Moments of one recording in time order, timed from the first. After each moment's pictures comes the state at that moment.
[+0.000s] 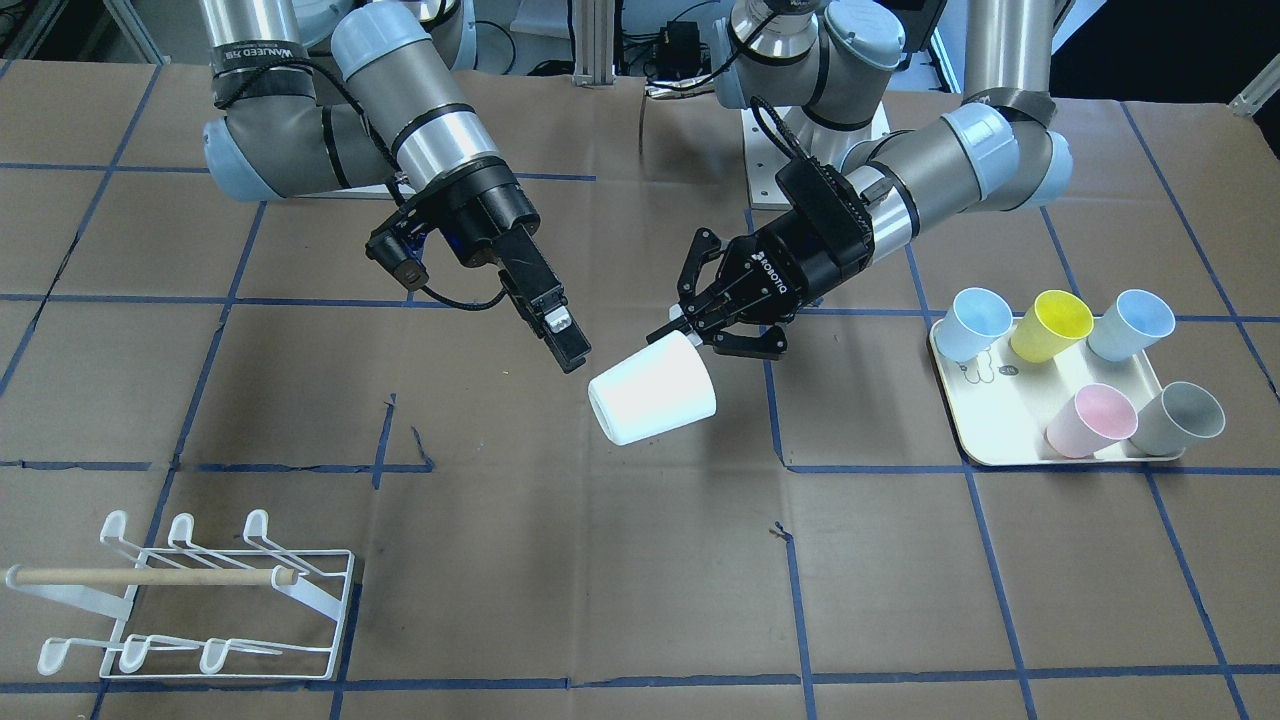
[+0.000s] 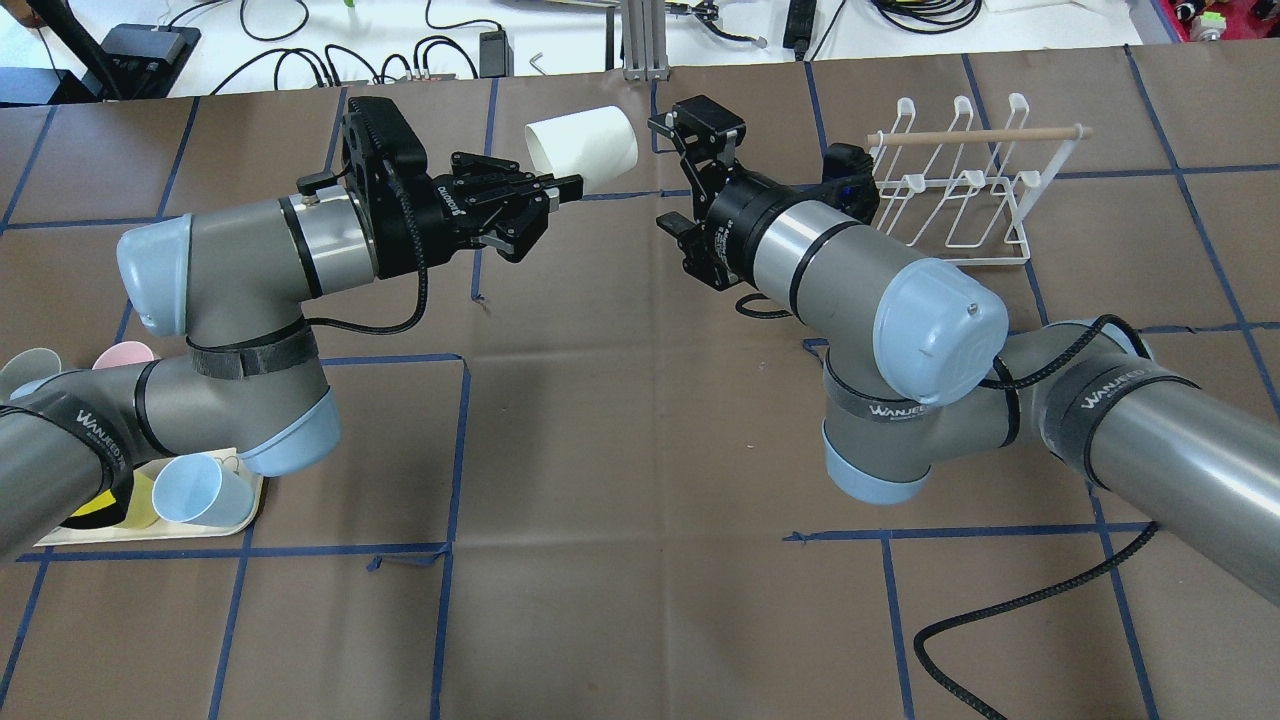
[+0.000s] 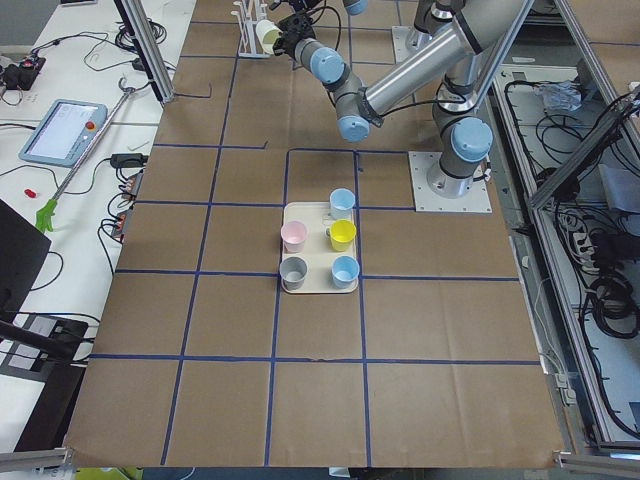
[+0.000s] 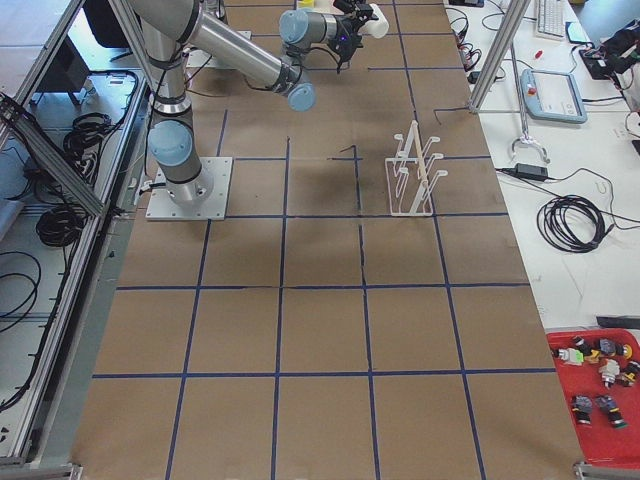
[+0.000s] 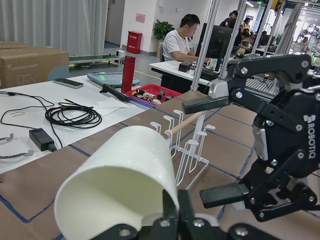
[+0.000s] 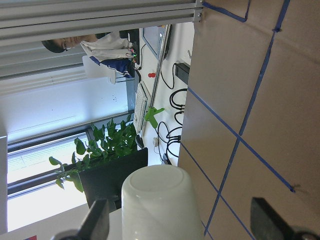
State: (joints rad) left arm -1.45 -1.76 -2.14 0.04 0.46 0.47; right arm 1.80 -1.35 2.08 -3.47 -1.21 1.59
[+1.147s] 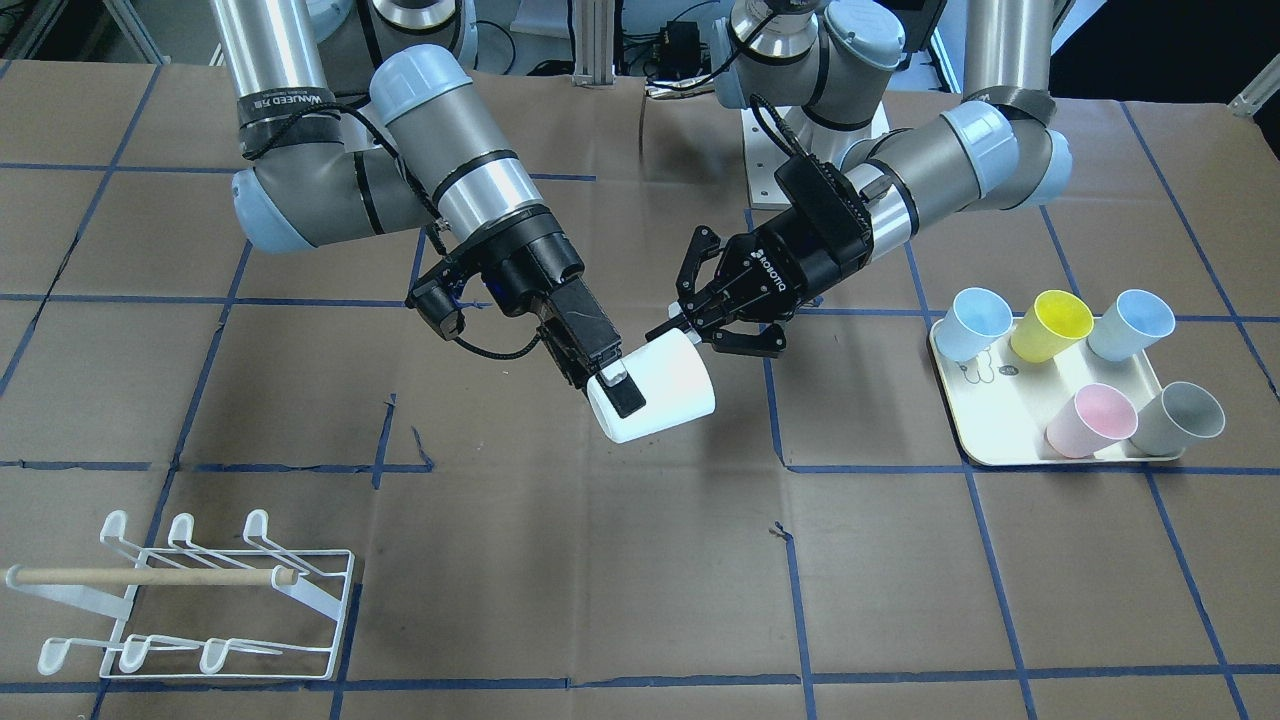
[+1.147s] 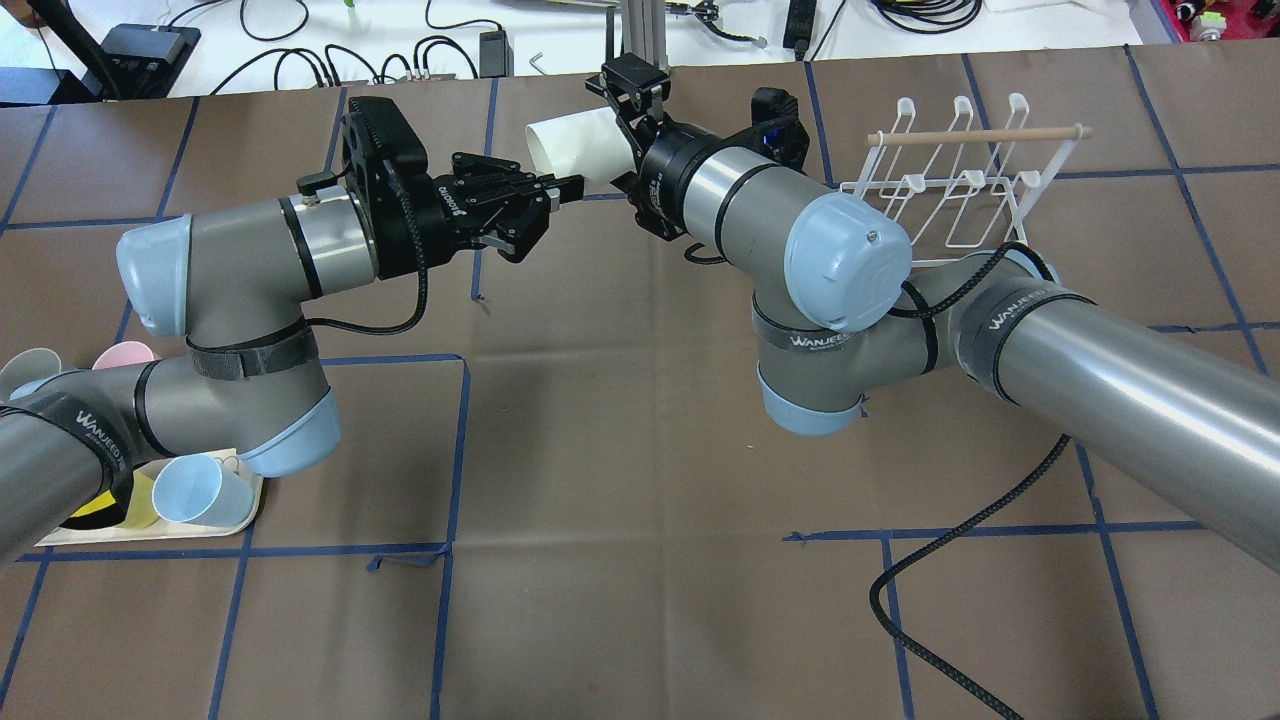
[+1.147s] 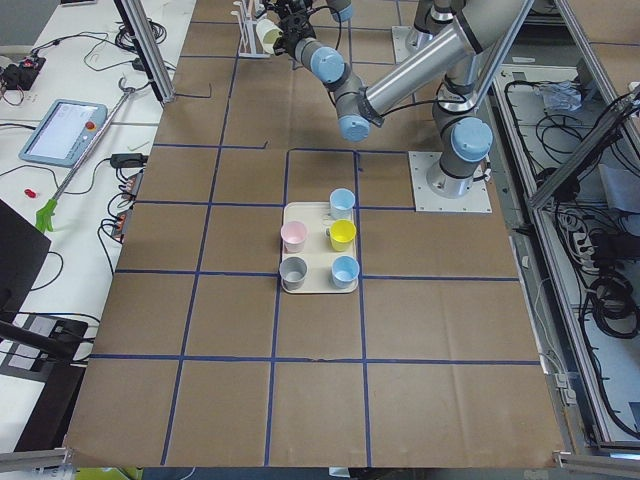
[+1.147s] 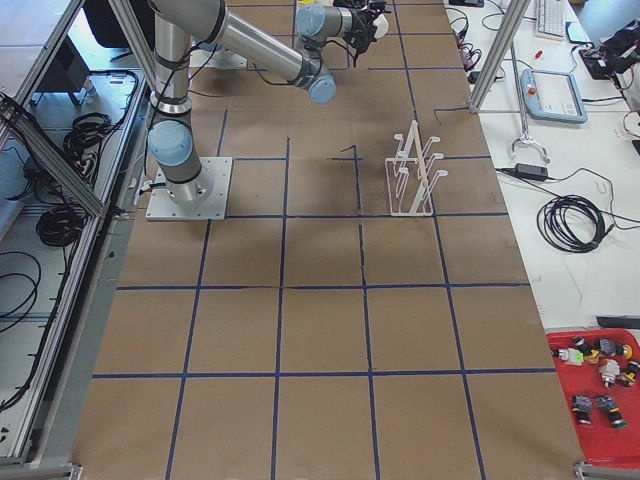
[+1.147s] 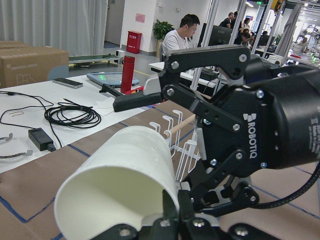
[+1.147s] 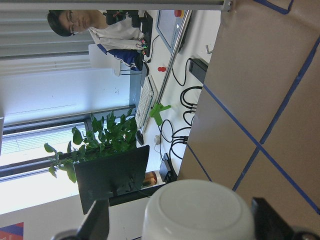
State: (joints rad) left arm -1.46 -1.76 -2.15 0.04 0.46 0.47; right arm 1.85 -1.22 1.92 -3.45 -1.25 1.56
